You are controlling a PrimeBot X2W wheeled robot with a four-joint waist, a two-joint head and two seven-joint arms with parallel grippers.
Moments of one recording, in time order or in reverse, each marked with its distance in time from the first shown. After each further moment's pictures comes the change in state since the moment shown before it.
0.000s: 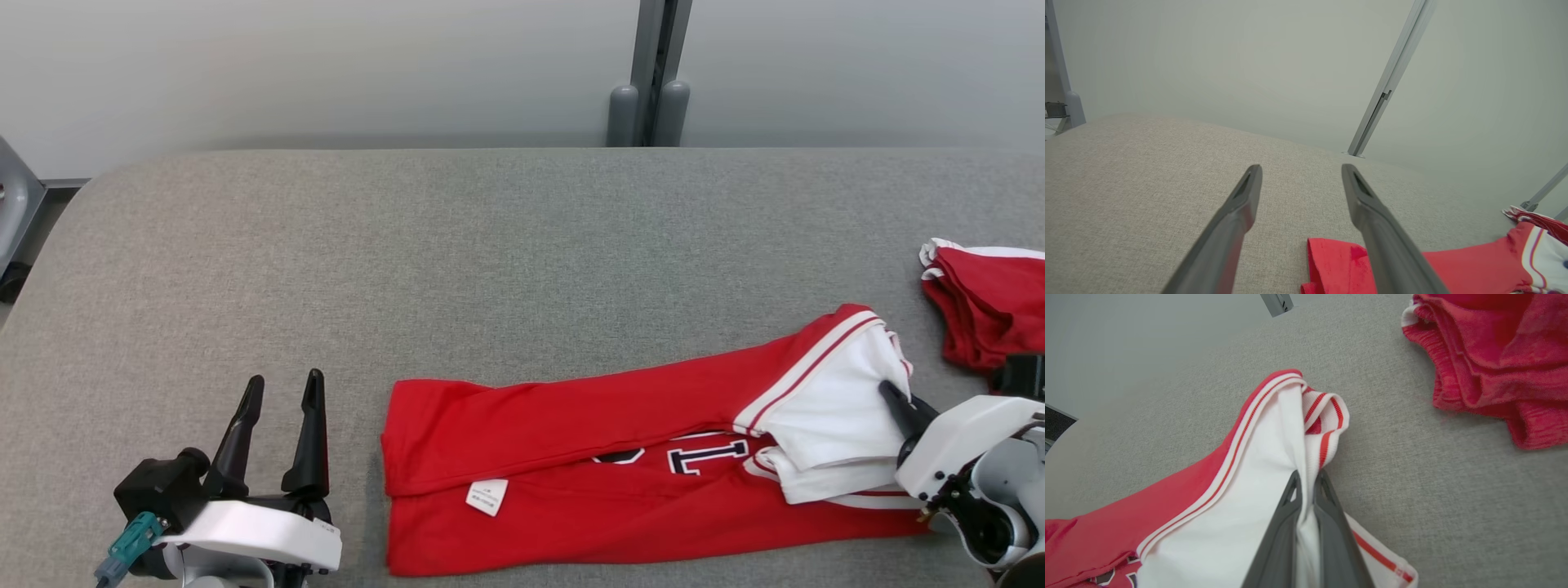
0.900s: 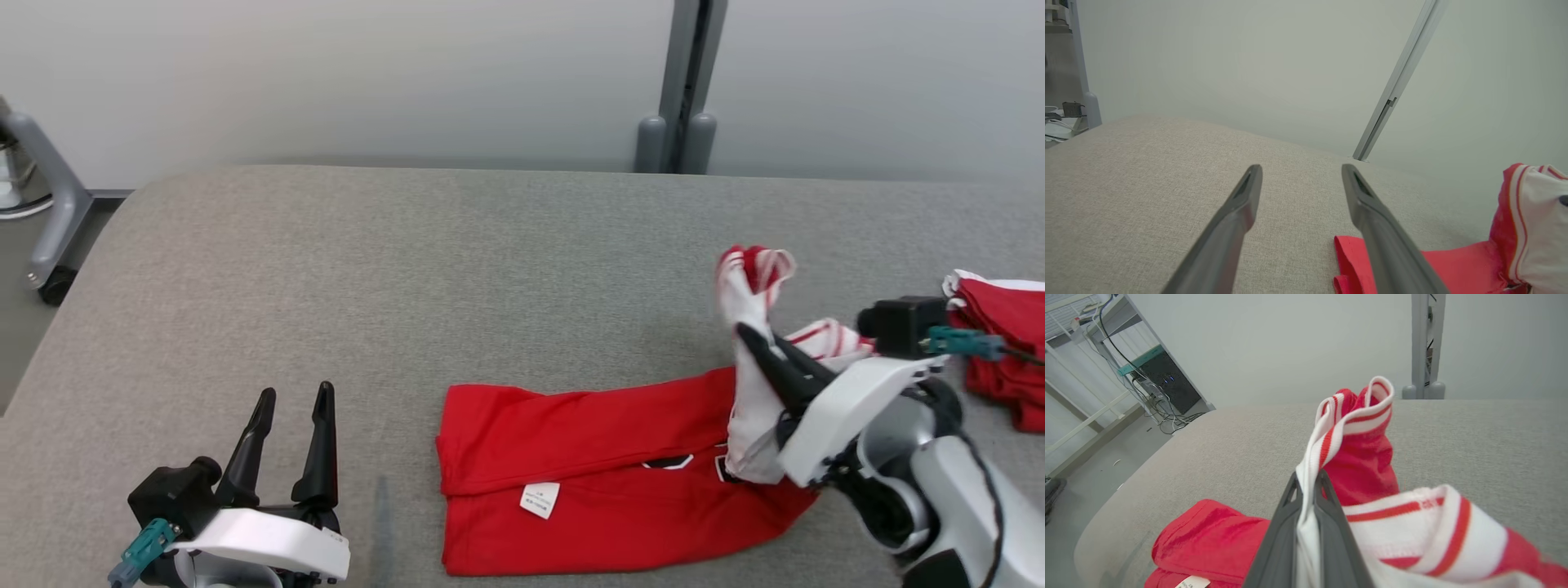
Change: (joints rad) left arm 0.005 -0.024 0.007 0.042 0.012 -0.024 0.000; right arm 0.029 0.059 0.039 -0.426 -0.168 0.000 0.071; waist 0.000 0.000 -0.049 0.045
